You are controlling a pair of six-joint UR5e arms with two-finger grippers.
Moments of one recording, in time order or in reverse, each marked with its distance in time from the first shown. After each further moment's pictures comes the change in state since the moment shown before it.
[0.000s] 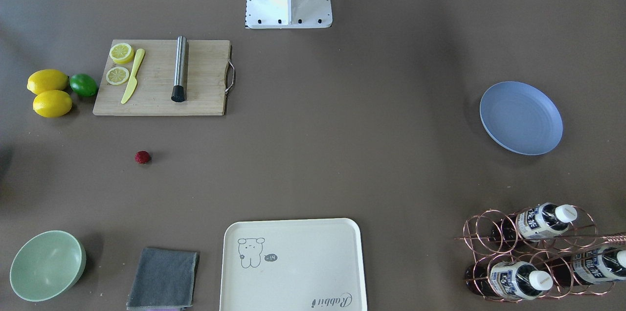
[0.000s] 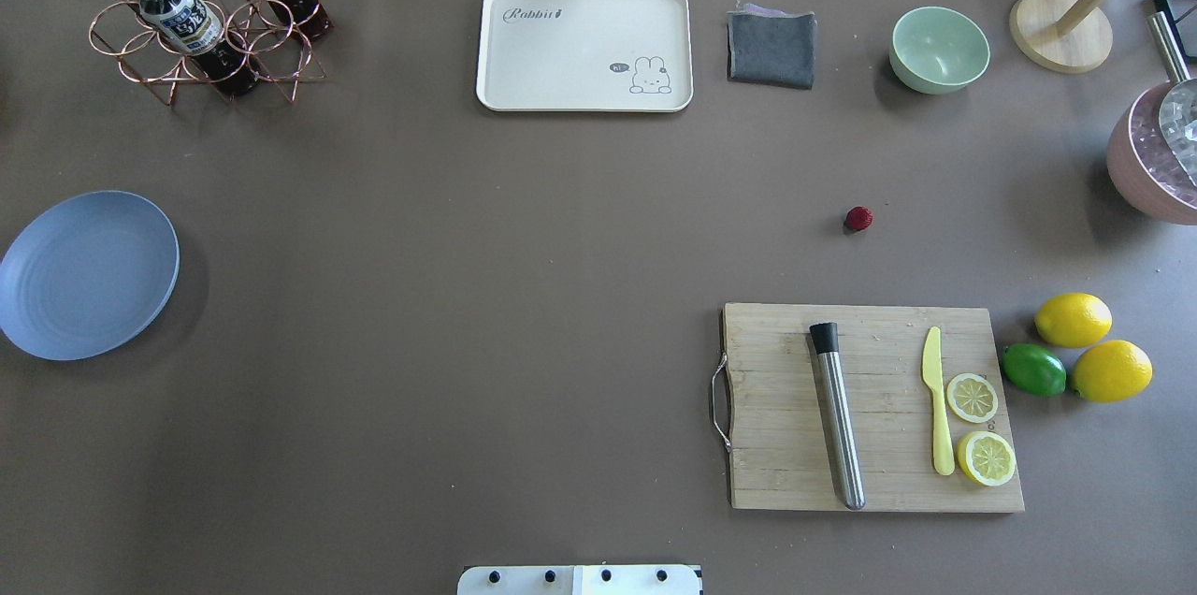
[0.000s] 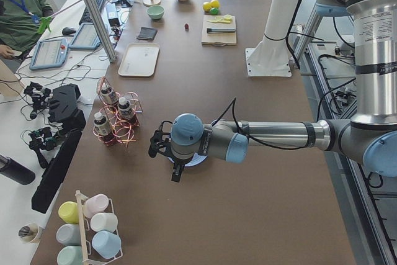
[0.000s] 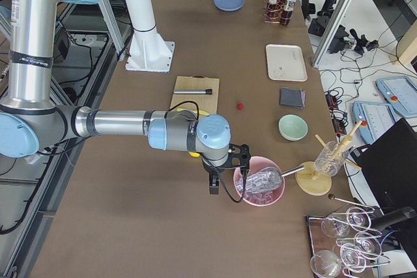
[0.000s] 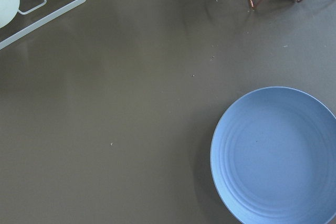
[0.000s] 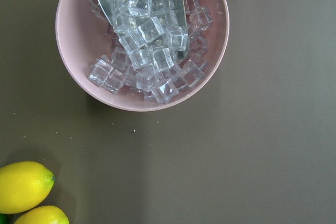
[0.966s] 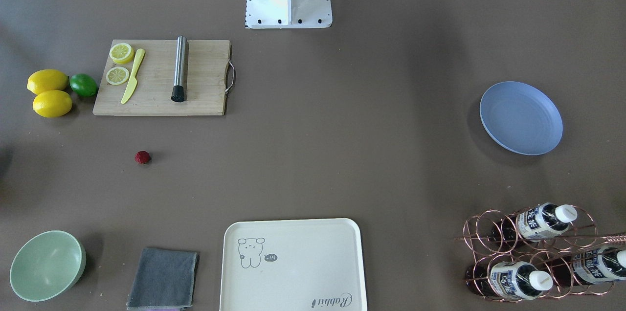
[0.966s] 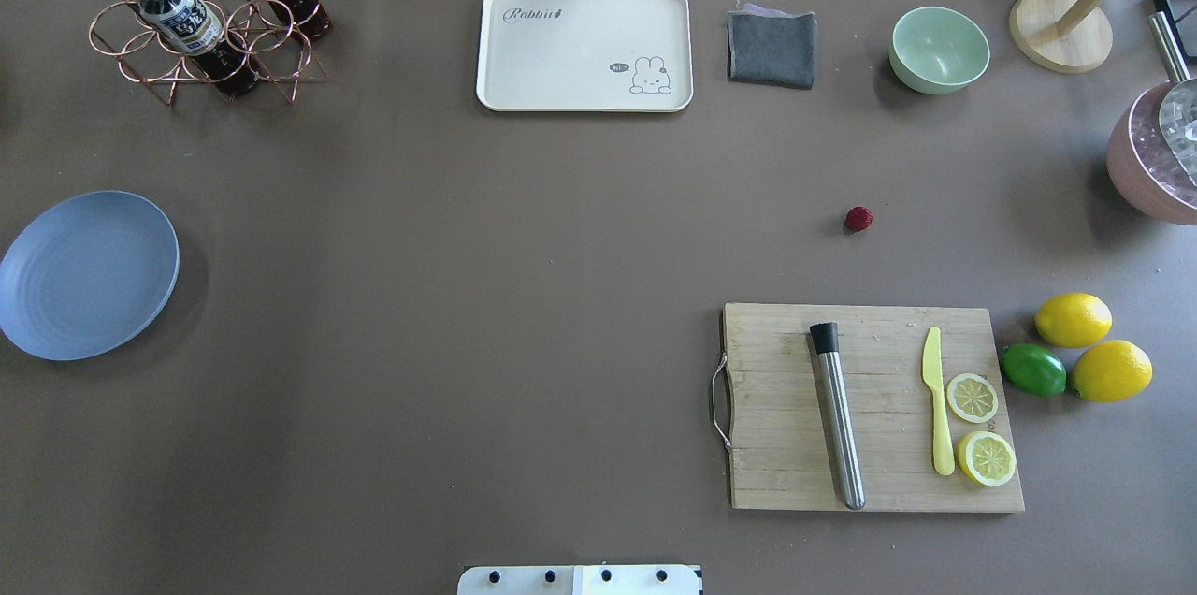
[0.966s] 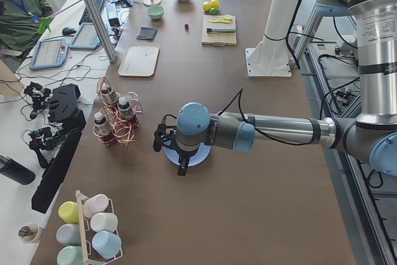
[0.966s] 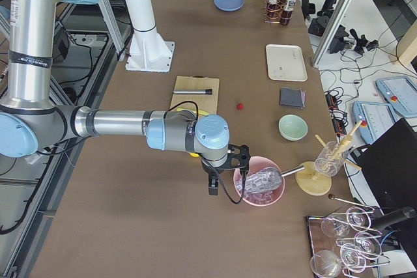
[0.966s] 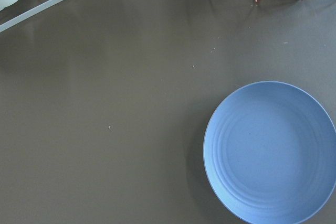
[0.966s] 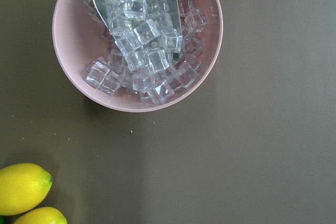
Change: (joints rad) left arm -0.041 0.042 -0.163 0.138 0.008 0.030; right arm 0.019 -0.002 0.002 -0.004 -0.003 0.001
